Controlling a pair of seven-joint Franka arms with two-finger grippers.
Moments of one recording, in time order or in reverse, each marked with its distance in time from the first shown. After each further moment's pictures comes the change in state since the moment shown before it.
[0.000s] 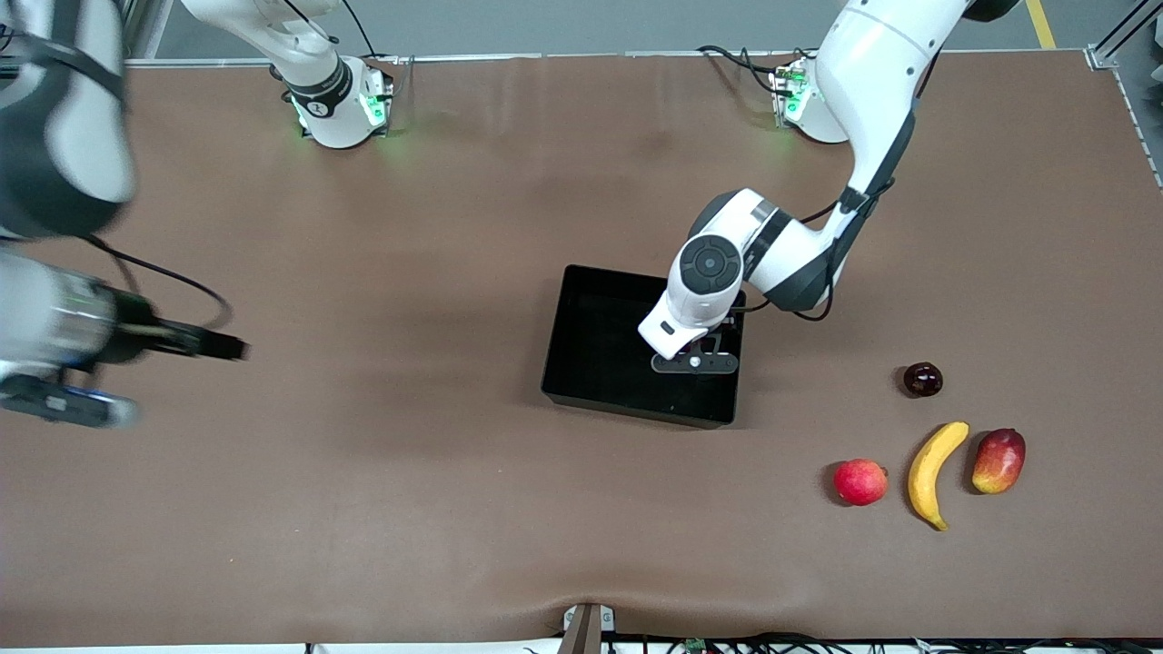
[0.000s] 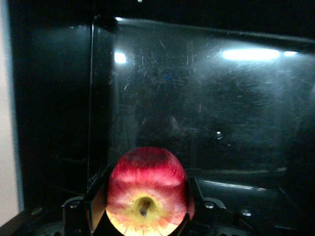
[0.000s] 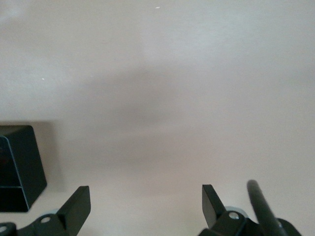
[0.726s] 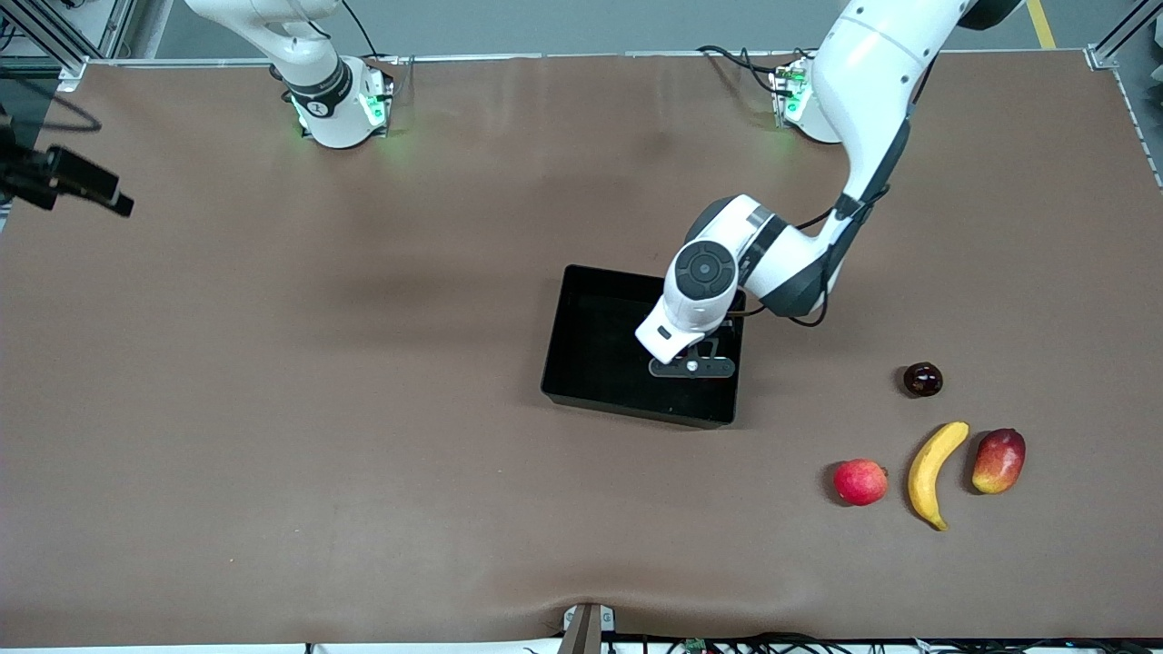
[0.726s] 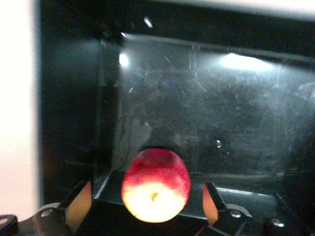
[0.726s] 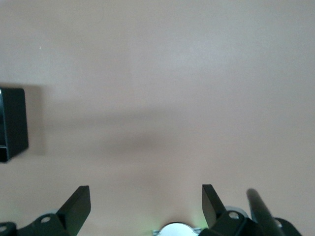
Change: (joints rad) left arm 0.010 -0.028 0.004 0.060 0.004 -0.072 -0.010; right arm -0.064 -0.526 0.022 -0.481 -0.079 0.057 -0.181
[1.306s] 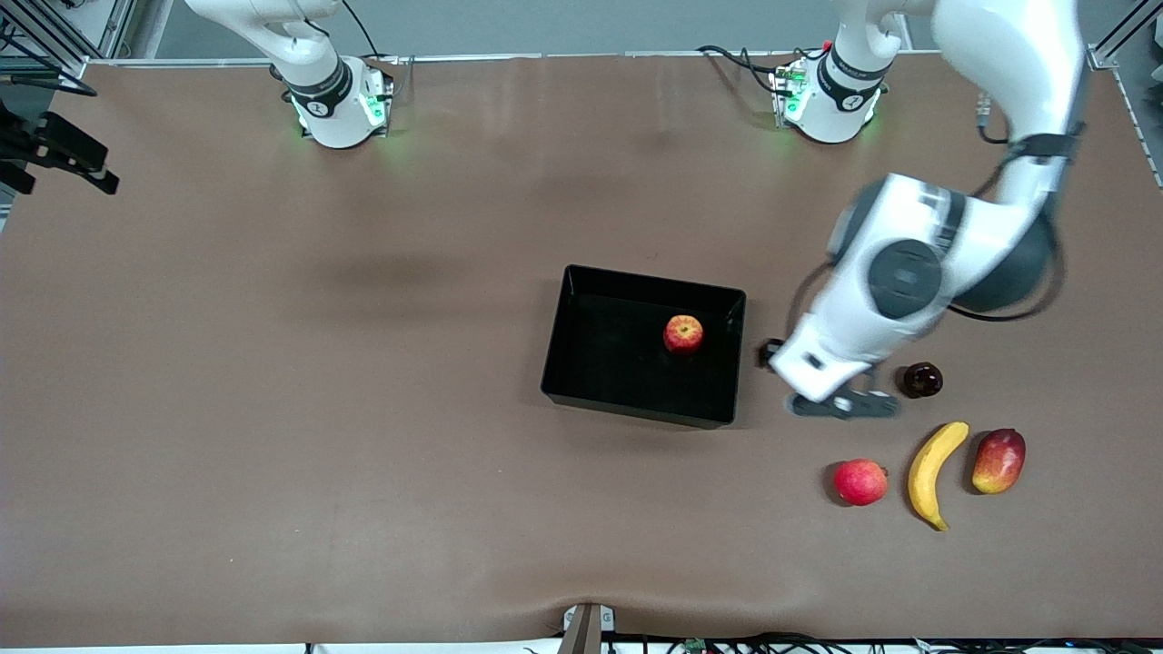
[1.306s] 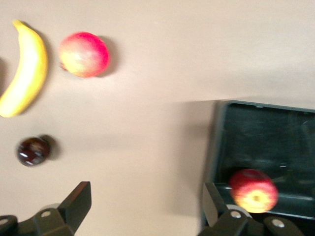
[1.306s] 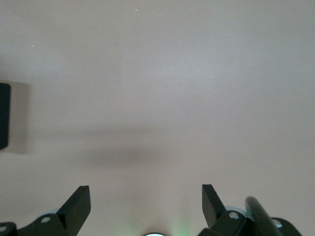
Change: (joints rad) left arm 0.265 -0.102 0.005 0.174 -0.003 -0.233 0.392; right arm -0.001 -0.052 -0.001 -0.037 -0.071 0.051 -0.058
